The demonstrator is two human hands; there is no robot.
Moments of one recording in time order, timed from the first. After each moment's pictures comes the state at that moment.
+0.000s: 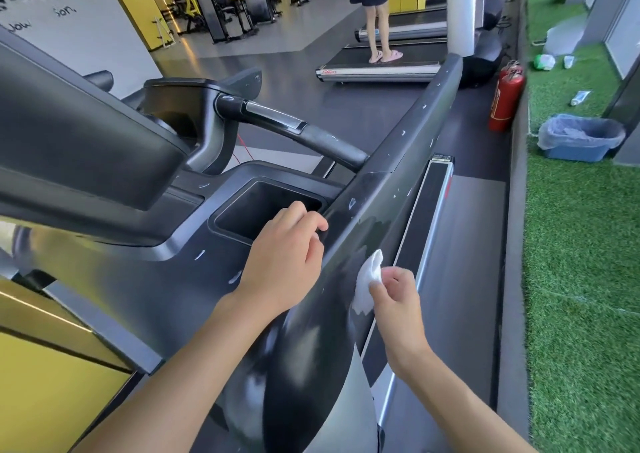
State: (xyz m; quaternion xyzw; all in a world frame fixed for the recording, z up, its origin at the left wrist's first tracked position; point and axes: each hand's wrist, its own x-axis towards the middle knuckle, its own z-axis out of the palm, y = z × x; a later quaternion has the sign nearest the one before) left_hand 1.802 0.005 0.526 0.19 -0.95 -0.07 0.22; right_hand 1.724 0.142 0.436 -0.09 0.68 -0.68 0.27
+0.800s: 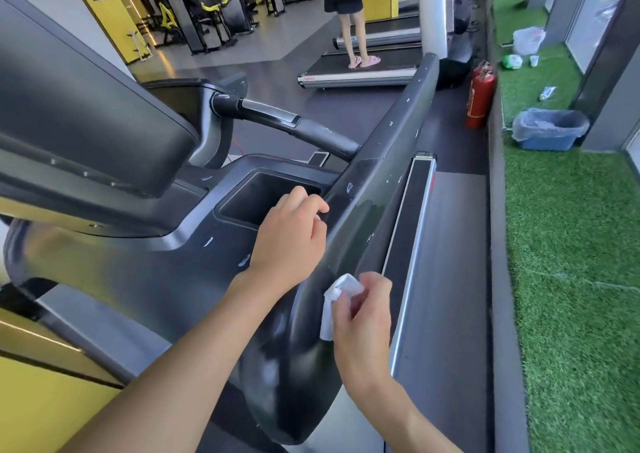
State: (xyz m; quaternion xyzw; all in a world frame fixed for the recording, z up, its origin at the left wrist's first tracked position) left_hand 1.806 0.007 0.527 0.19 -0.95 -0.09 0.23; right_hand 1.817 0.139 0.434 -0.19 0.70 -0.68 0.12
